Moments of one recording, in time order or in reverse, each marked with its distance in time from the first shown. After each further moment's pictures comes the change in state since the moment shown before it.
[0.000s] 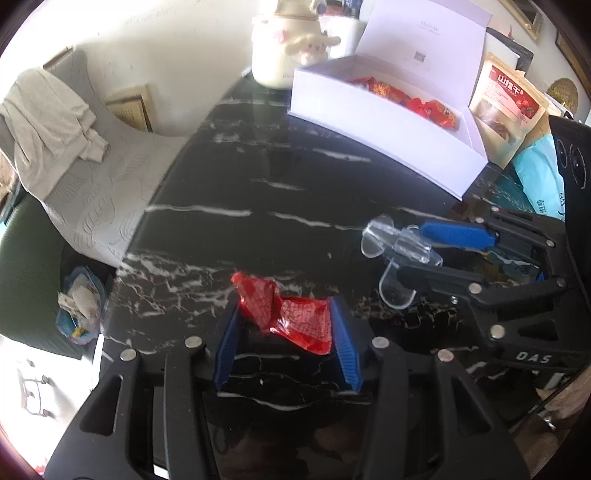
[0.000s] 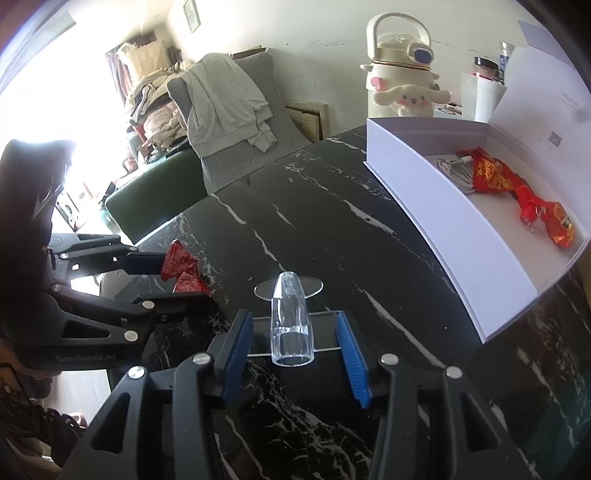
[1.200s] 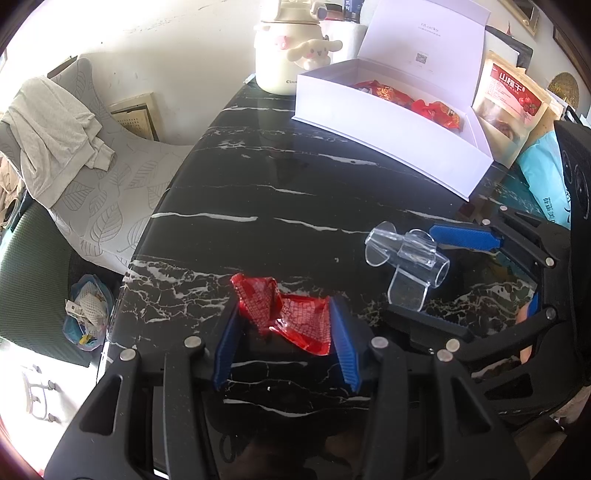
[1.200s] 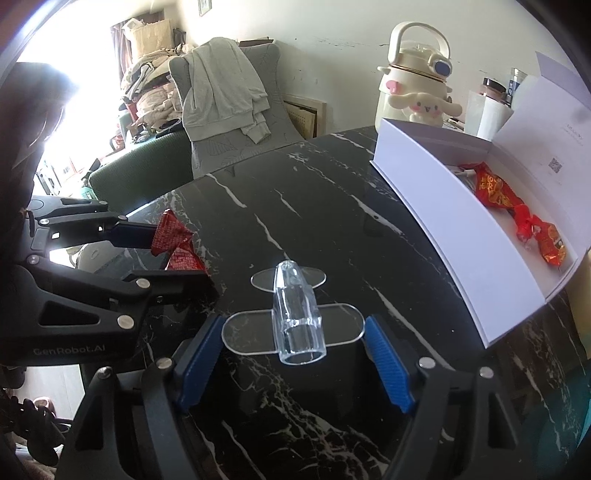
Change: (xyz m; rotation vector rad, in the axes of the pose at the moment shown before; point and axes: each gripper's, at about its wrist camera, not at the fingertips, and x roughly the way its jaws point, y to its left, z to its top) left arm 0.000 0.001 -0.002 0.005 -0.026 0.018; right arm 0.016 0.023 -0.004 -0.101 0.015 -0.115
